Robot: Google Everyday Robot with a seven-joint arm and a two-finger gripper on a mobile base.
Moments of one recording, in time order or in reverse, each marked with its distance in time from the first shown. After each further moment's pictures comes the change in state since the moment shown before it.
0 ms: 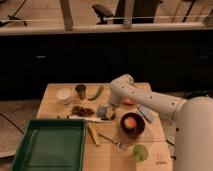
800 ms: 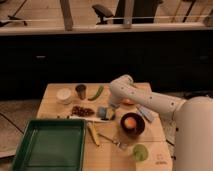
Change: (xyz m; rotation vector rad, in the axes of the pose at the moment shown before) arm 0.002 0.003 0.003 -0.009 0.006 -0.011
